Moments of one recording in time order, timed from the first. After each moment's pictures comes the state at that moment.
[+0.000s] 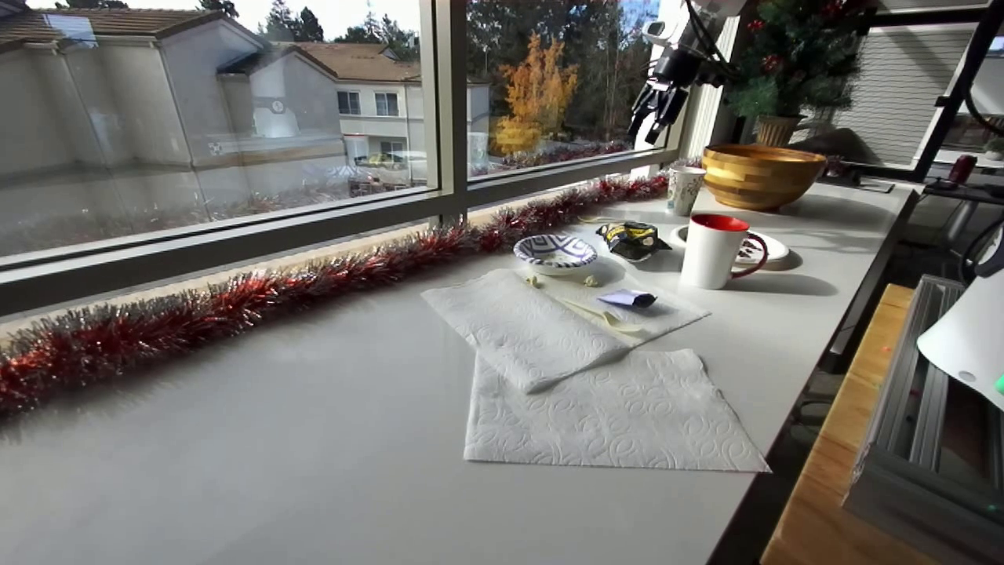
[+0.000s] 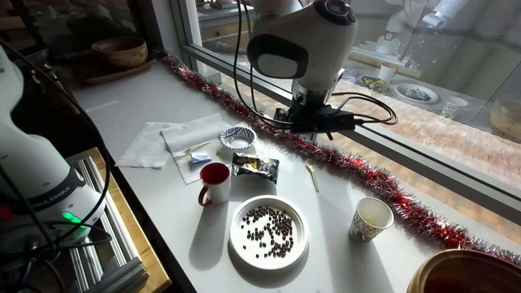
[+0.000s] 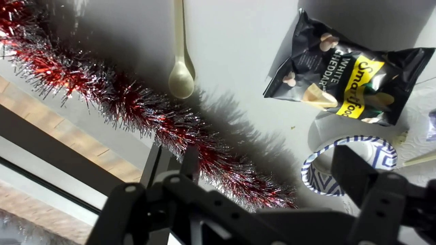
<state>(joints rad) -0.32 0.36 -0.22 -1.99 0.57 2.36 -1.85</state>
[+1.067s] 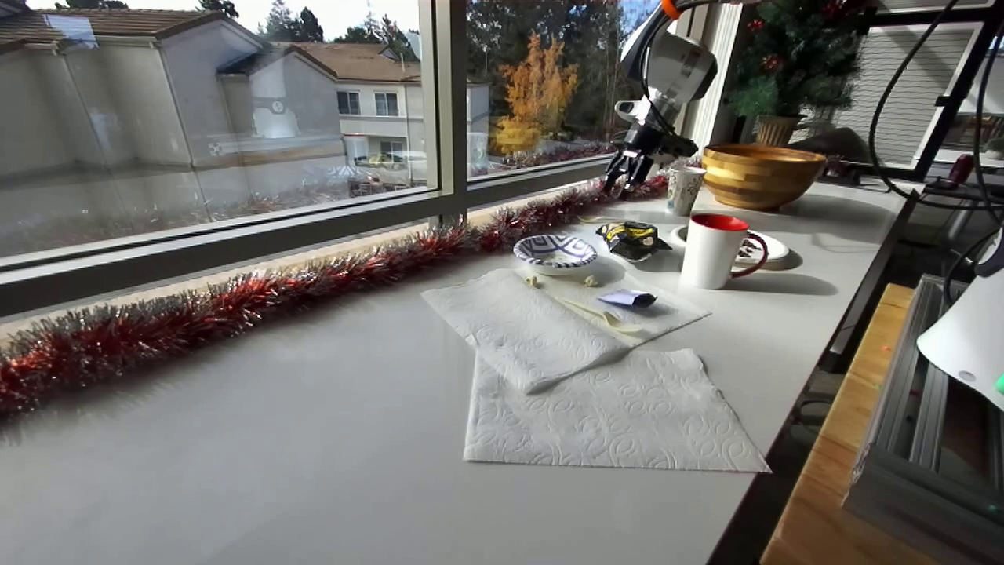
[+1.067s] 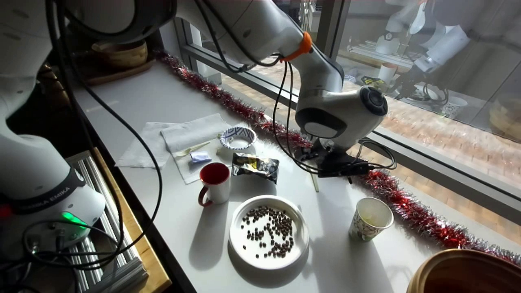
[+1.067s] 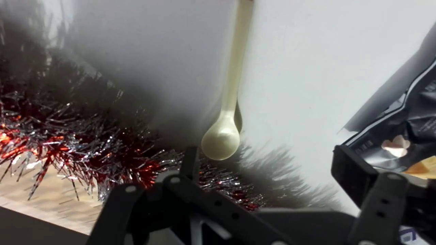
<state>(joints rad) -0.53 0.86 -0.04 -1.50 0.56 2.24 -1.90</state>
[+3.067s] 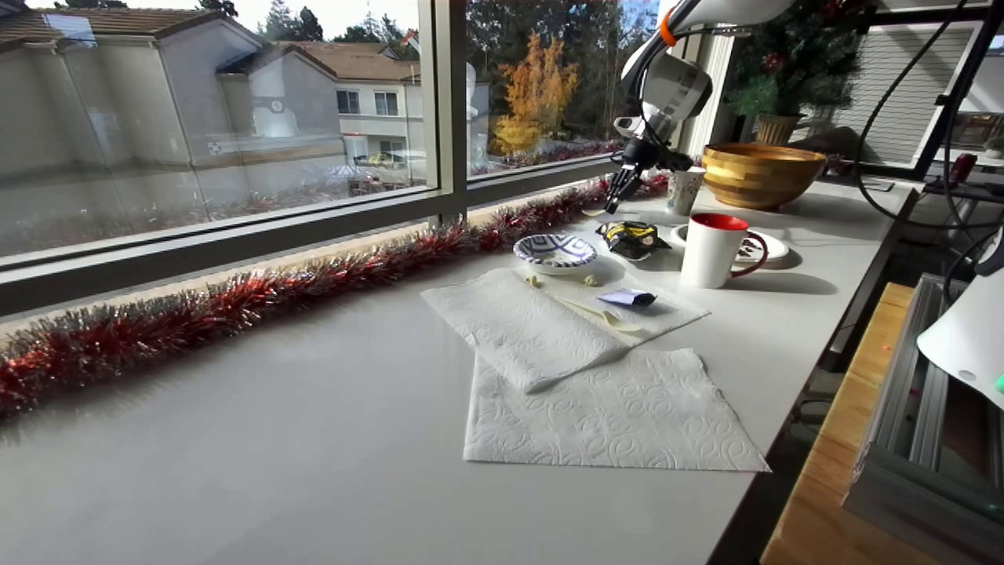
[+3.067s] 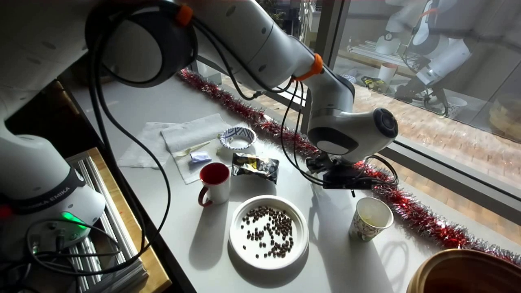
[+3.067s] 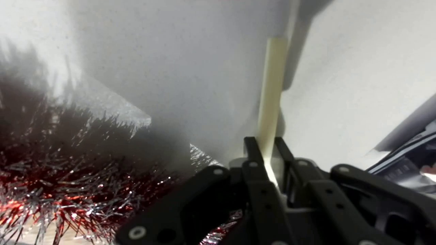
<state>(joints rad) -0.58 1.02 -0.01 -1.30 0.54 2.14 -1.83</state>
